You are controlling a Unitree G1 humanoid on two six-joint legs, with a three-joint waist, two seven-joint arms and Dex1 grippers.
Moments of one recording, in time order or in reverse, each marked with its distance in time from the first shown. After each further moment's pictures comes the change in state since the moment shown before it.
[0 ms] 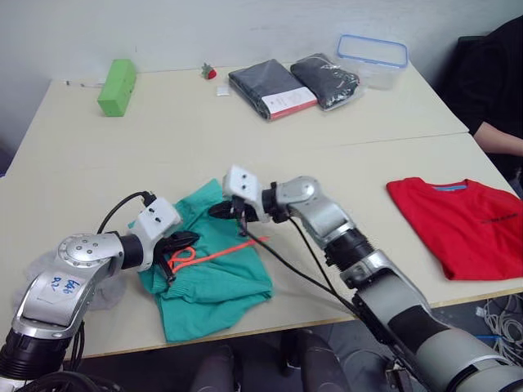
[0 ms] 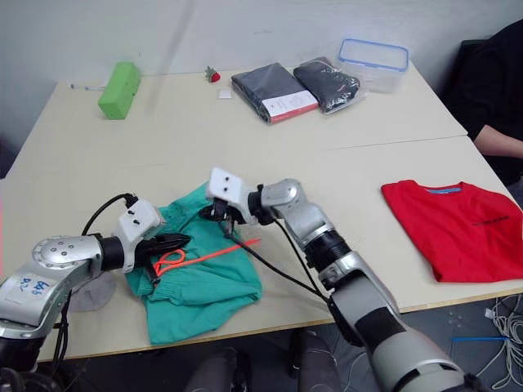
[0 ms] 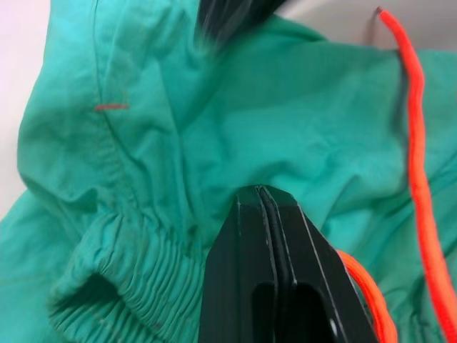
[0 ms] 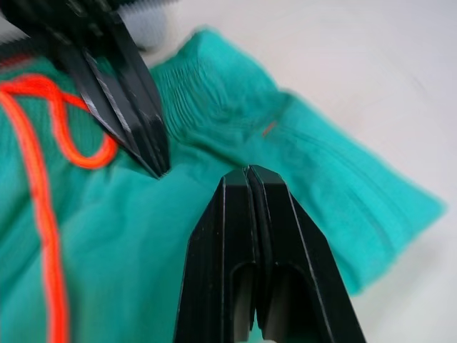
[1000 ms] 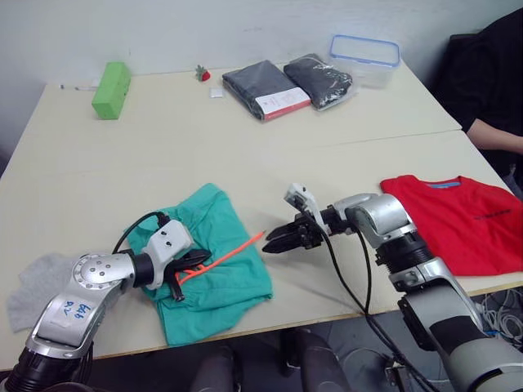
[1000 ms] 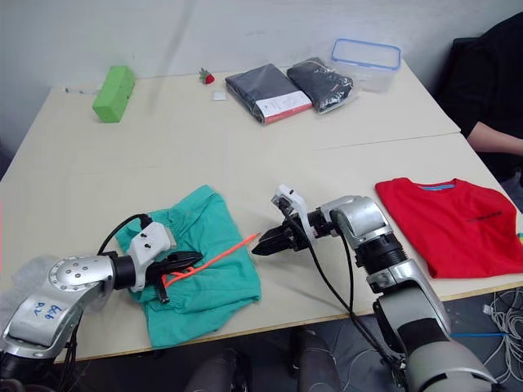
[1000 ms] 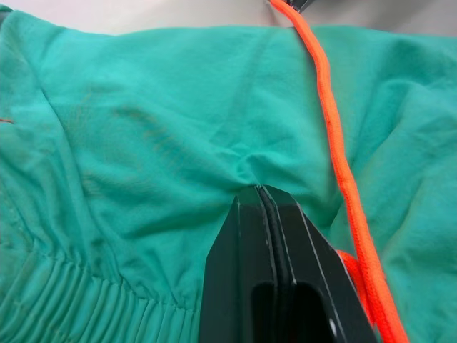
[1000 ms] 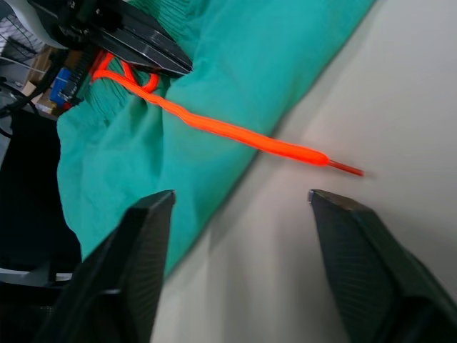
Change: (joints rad) left arm 0.113 -0.048 -0.050 0.002 0.035 -0.197 -0.033; right arm 0.118 -0.287 -0.112 -0.286 0.296 0.900 0.304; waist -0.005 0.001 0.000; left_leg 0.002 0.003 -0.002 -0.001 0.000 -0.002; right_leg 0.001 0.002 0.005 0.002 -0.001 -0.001
